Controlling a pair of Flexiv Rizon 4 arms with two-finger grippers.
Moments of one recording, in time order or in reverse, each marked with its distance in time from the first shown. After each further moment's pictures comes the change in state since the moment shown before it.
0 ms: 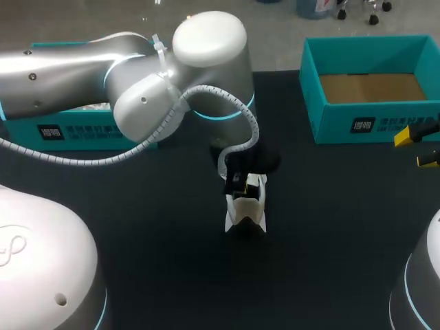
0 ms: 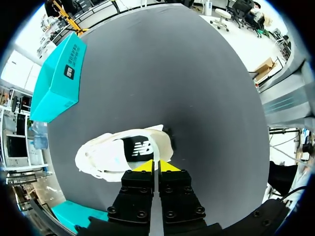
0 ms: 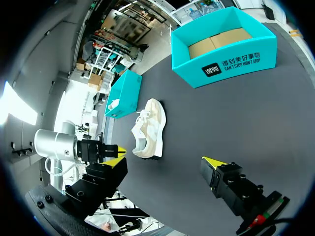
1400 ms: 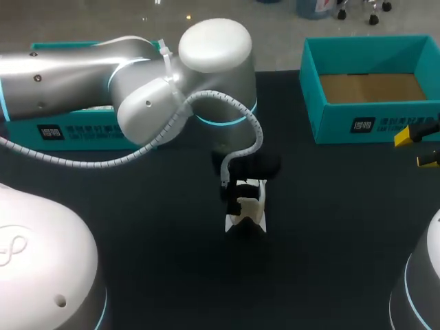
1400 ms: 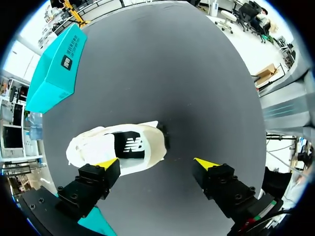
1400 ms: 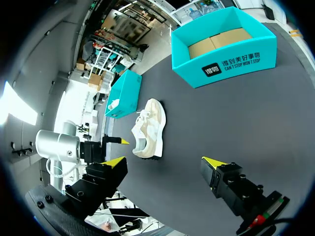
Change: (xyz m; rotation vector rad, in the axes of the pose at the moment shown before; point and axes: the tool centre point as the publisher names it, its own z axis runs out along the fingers) left arm 0.011 0.004 0.011 -0.036 0.030 -0.064; right arm 0.000 0.000 0.000 0.000 0.000 0.000
